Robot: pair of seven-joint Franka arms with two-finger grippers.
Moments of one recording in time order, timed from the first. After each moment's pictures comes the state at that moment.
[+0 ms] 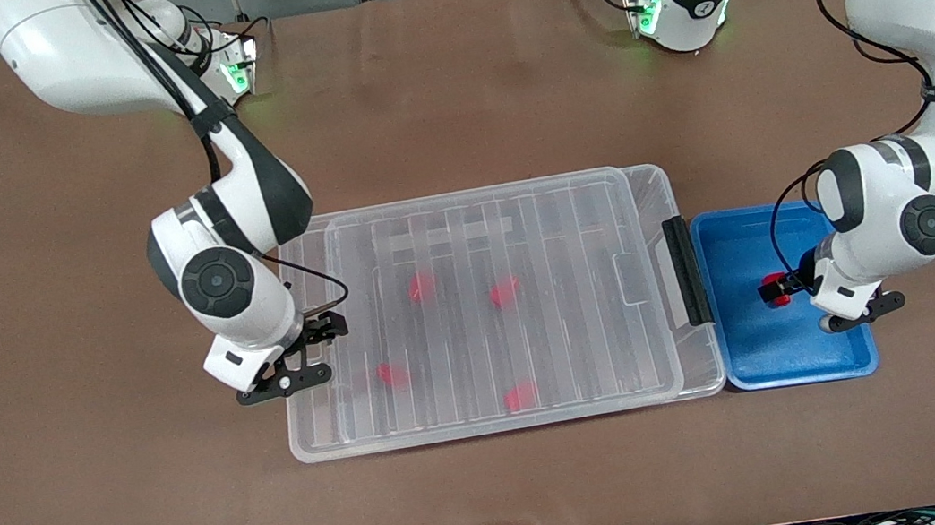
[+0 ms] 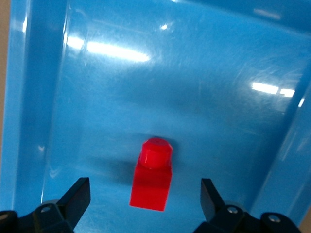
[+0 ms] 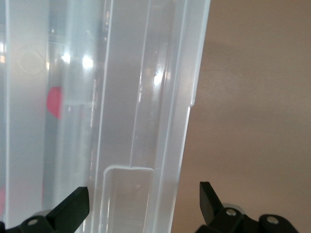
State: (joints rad) left arm 0.00 0.57 0.01 -1.85 -0.01 2.34 -0.21; right arm 0.20 0.59 0.21 -1.44 -0.23 1.95 0.27
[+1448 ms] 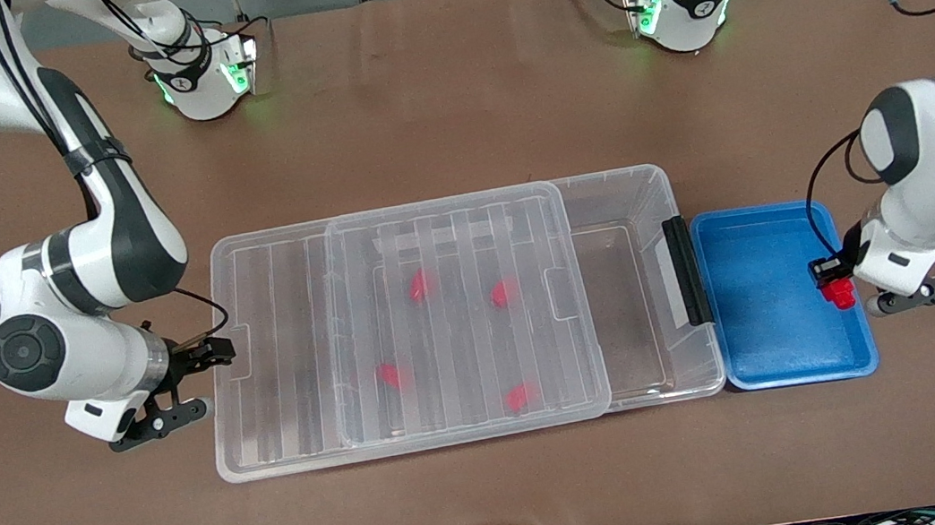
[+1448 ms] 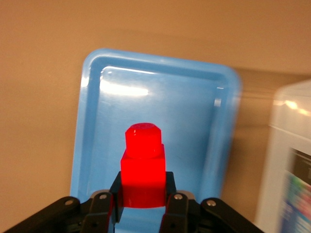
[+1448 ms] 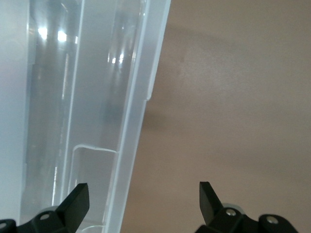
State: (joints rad) left arm -0.01 0.29 -0.06 -1.78 0.06 2.13 -0.18; right arm 0.00 0.56 0.21 -1.42 -0.12 1.85 -0.05
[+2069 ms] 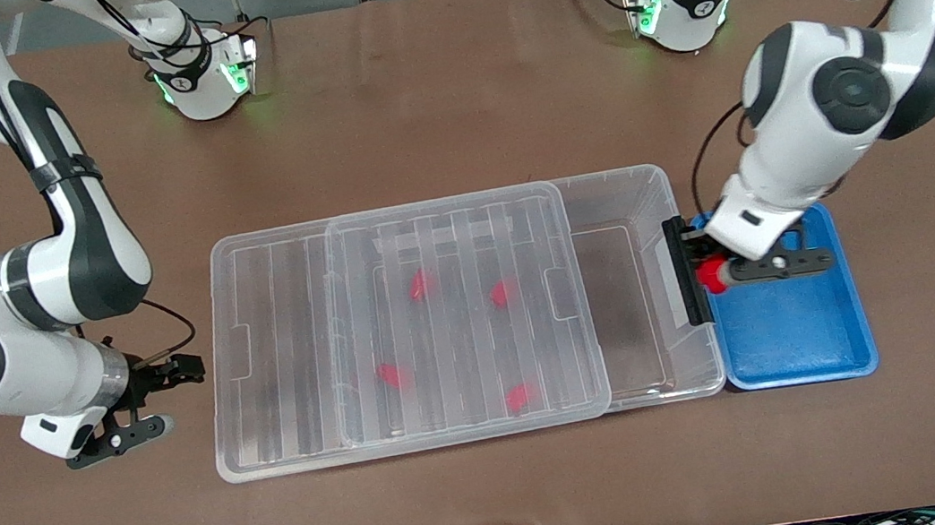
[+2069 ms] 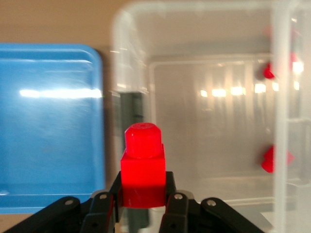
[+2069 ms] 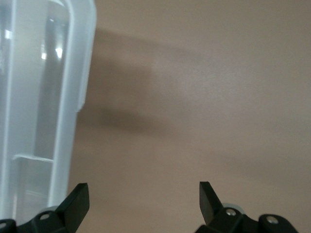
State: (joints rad) left arm -0.04 0.28 -0.36 -1.79 0.06 2.11 -0.36; right arm -0.06 0.56 0.17 -1.42 -0.11 1.91 -0.14
